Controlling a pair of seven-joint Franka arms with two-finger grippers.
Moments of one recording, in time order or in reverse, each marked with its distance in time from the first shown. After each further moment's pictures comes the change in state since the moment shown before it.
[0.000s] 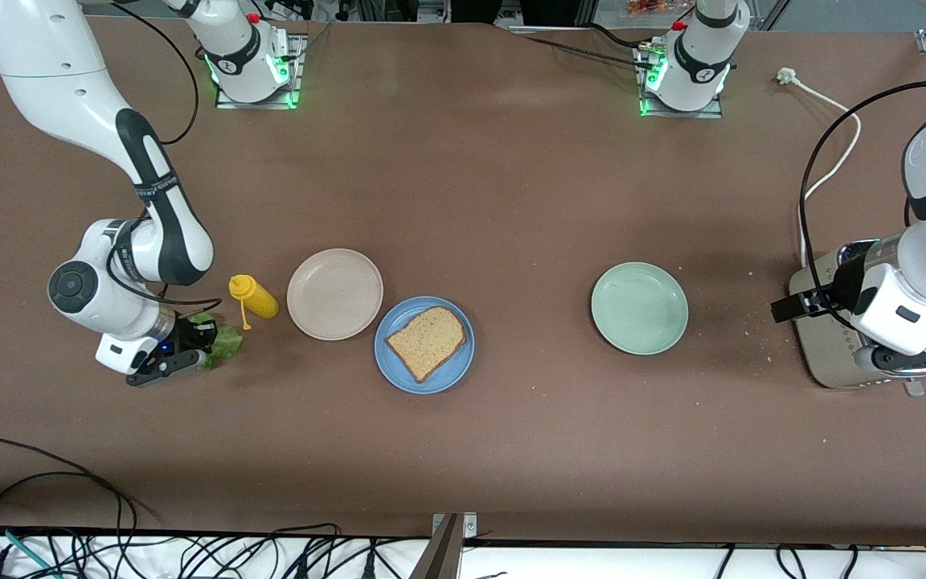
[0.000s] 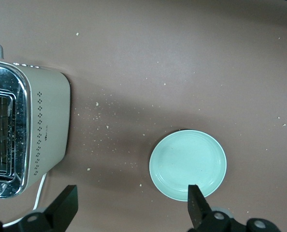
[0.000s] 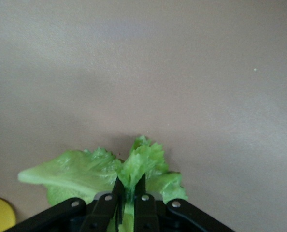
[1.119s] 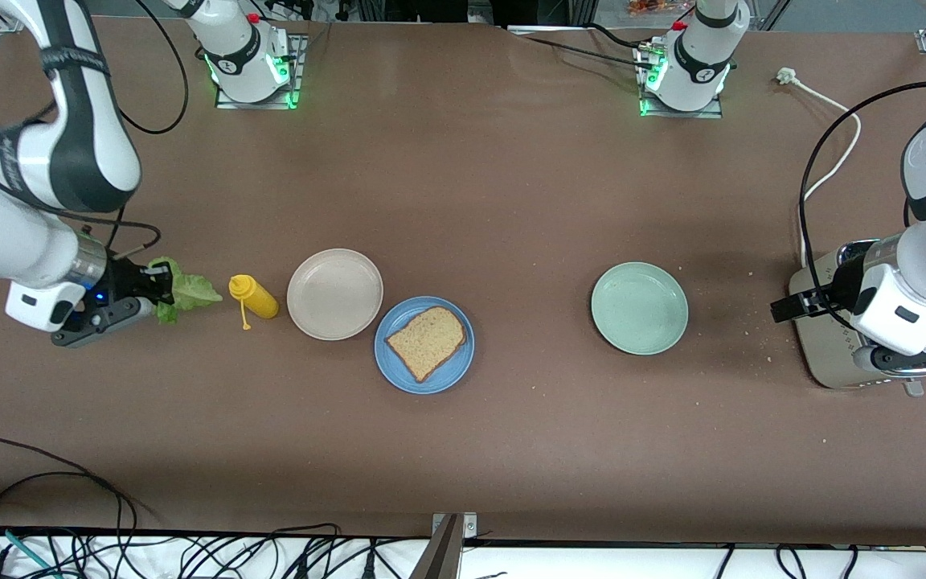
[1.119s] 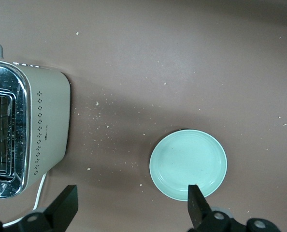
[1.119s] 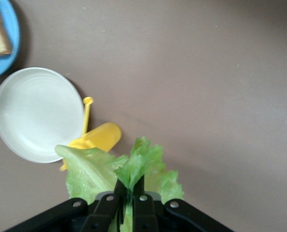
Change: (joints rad) left arm 0.000 0.000 0.000 -0.002 0.000 0.000 0.000; right arm 0.001 -0.356 0.024 0.049 0.042 -0.507 -0.005
